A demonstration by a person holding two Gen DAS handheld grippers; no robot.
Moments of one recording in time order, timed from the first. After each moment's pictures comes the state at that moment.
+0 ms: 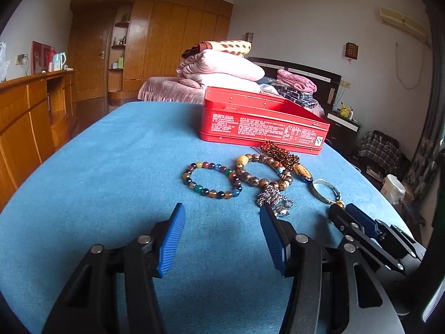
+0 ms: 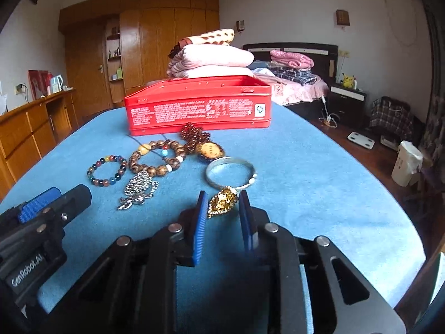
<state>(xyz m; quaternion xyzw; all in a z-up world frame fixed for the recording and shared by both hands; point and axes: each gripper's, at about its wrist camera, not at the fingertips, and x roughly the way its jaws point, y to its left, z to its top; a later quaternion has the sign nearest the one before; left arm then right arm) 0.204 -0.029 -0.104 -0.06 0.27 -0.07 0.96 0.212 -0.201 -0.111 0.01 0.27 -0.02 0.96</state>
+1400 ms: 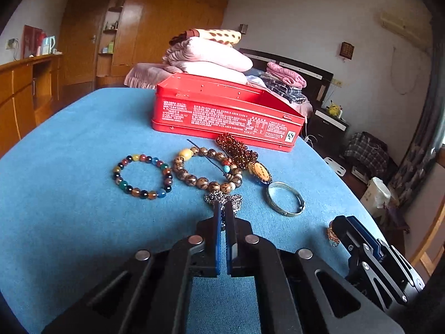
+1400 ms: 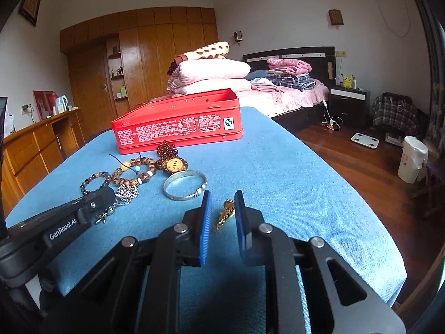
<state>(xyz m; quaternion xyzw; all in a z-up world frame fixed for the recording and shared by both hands) 0.228 -0.085 -0.104 -0.09 0.30 -0.10 0.94 0.201 -0.259 -0.111 0.05 0.24 0.00 0.97</state>
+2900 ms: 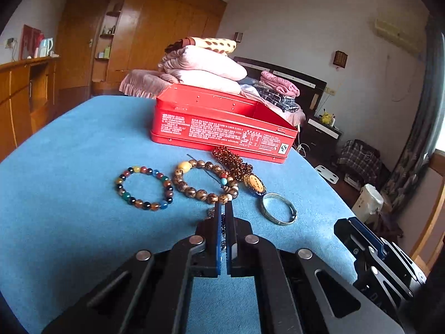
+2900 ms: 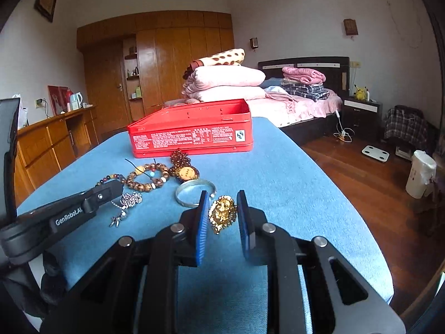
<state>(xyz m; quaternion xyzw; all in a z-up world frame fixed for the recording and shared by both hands) 0.223 -0.075 -0.096 -0.11 0.28 -0.12 0.95 0.189 -0.260 -0.093 0.04 0.22 0.05 0.97</state>
